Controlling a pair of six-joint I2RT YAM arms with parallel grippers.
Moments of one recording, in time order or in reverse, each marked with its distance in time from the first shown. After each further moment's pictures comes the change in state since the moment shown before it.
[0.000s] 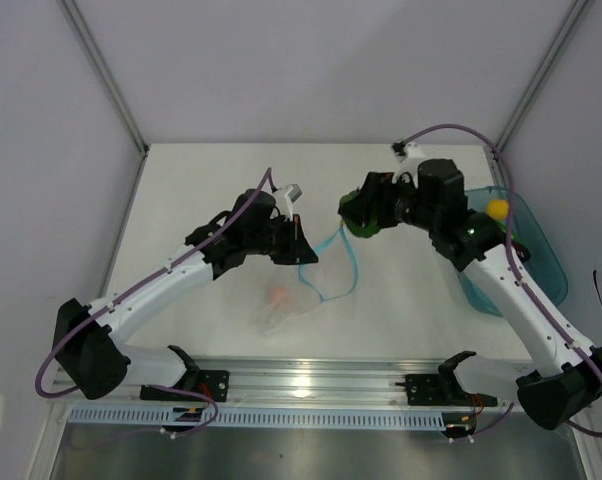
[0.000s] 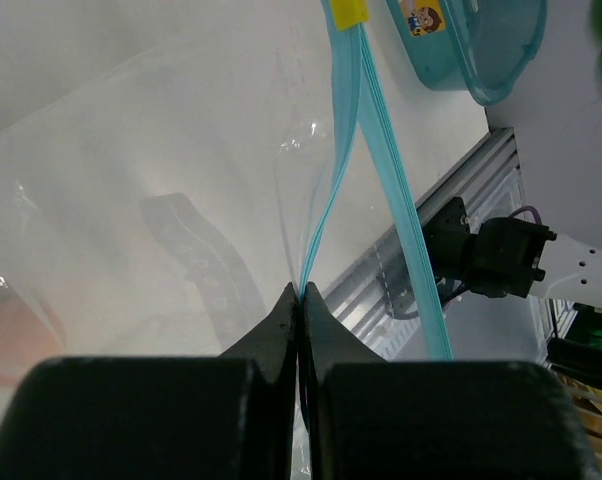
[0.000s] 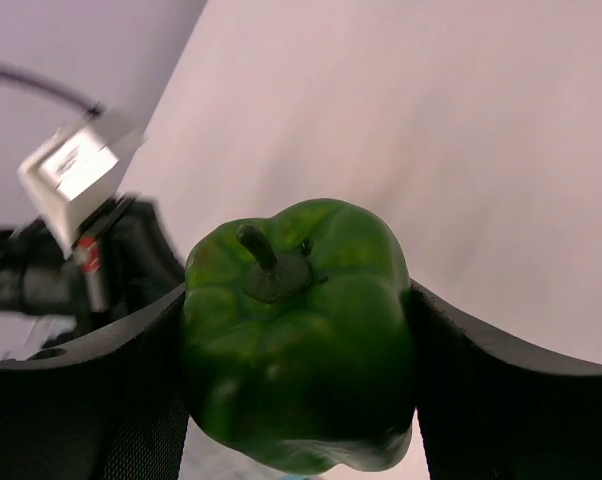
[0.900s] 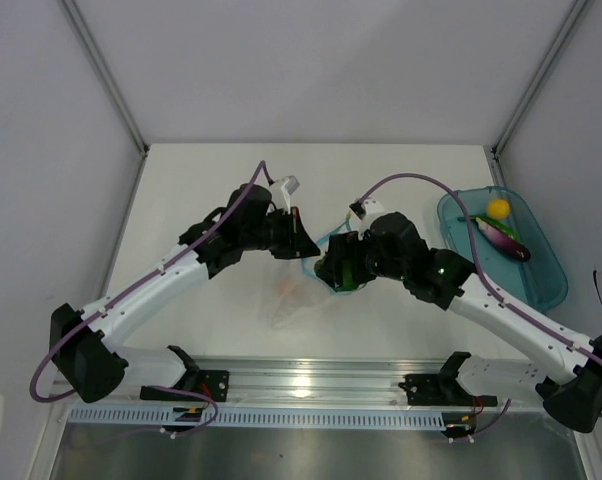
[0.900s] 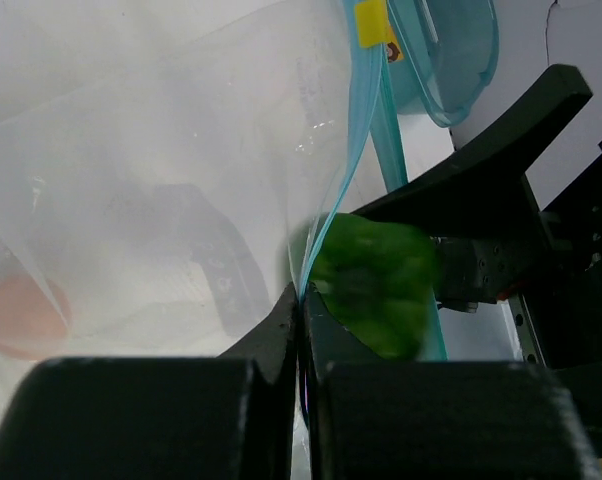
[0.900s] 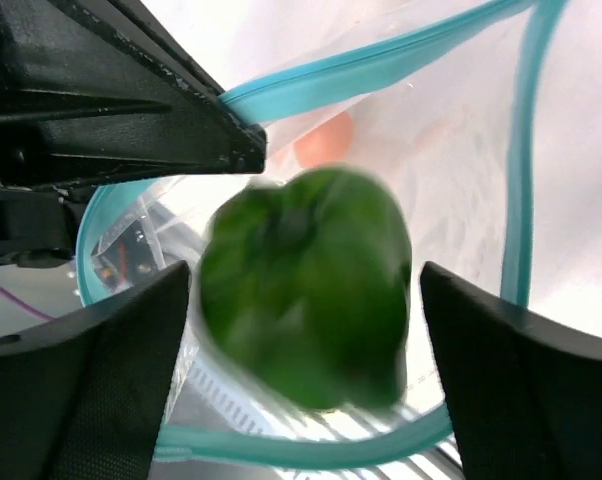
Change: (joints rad) left arm -0.002 -0.028 0.043 0.001 -0.002 -0.037; right arm 0.428 -0.068 -0.253 -0.031 0.211 0.106
